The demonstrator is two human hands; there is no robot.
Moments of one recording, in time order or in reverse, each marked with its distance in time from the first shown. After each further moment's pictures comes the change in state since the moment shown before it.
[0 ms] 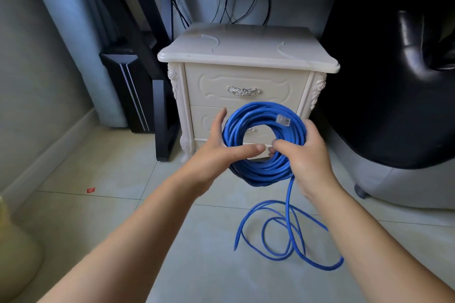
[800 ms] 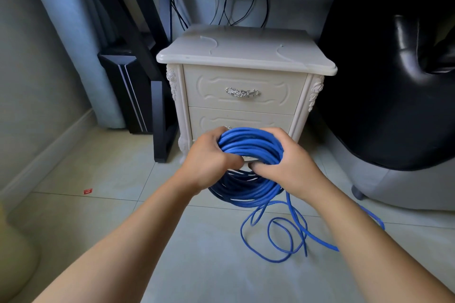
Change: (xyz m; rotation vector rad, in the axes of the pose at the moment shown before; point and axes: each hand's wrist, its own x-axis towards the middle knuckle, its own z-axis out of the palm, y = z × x) left_hand -0.009 0.009 -0.004 0.332 0.137 0.114; right_hand -0.012 -0.007 -0.004 -0.355 -0.362 -0.152
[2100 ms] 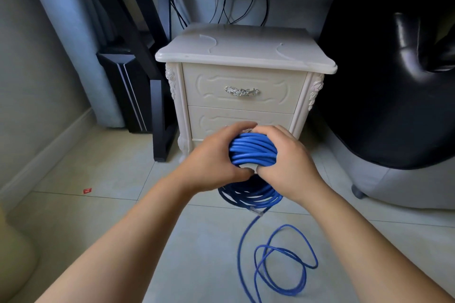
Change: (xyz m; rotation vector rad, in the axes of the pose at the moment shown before) left_hand 0.001 0.001 0.001 0.338 -0.117 0.275; right_hand 0.002 -0.003 0.006 -0.283 0.087 -0.165
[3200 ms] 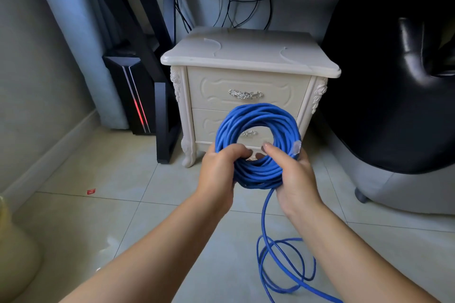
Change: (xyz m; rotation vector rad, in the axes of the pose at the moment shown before) left_hand -0.006 0.011 0.032 -1.059 0.380 -0.528; right_hand -0.008 -0.002 0.028 1.108 0.323 0.557
